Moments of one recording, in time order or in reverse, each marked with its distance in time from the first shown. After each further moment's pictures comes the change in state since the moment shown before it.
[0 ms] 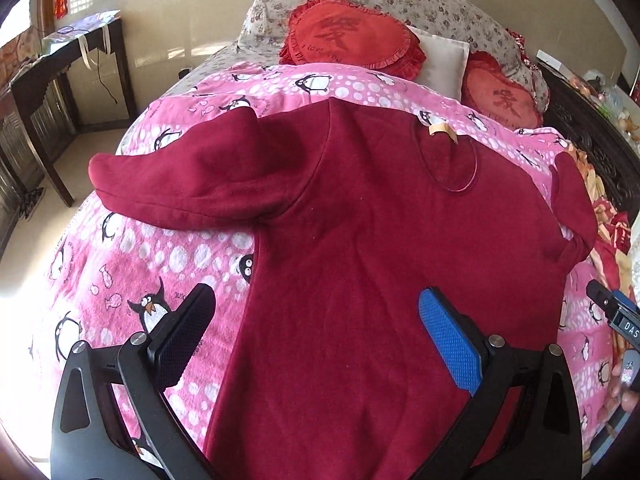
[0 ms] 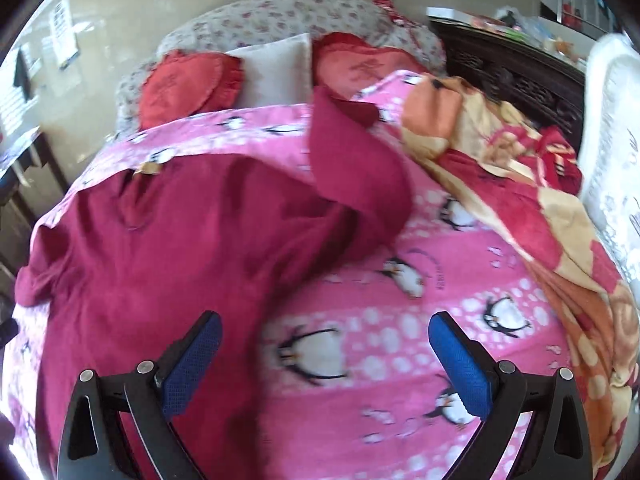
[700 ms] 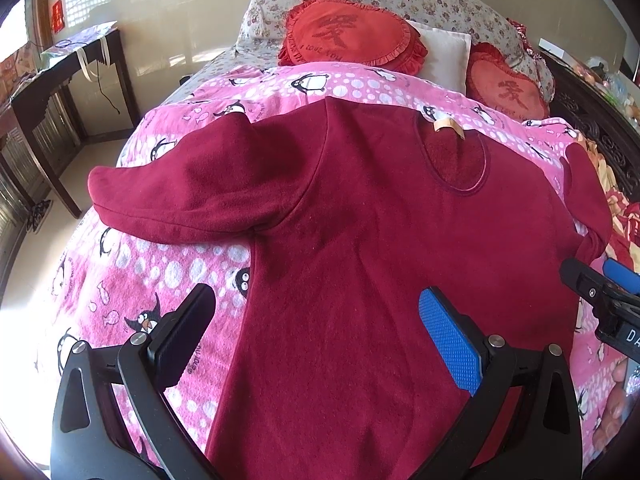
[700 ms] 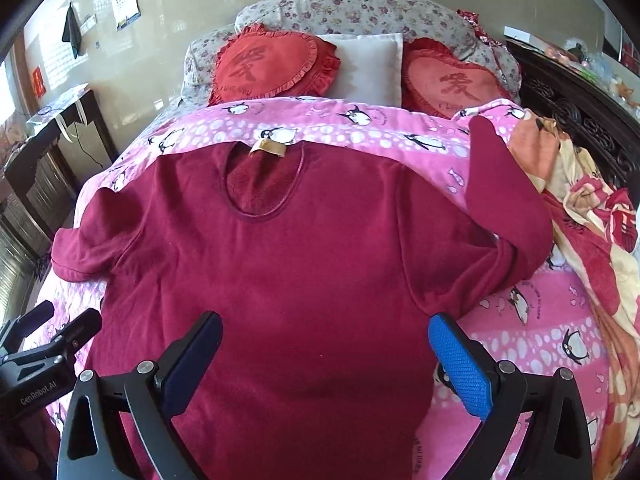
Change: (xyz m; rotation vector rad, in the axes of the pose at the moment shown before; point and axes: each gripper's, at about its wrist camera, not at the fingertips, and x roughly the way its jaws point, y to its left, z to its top) left arm 0.015 -0.009 0.007 0.029 0.001 0.035; right arm 0.007 0.109 0.019 -0.110 0.033 0.101
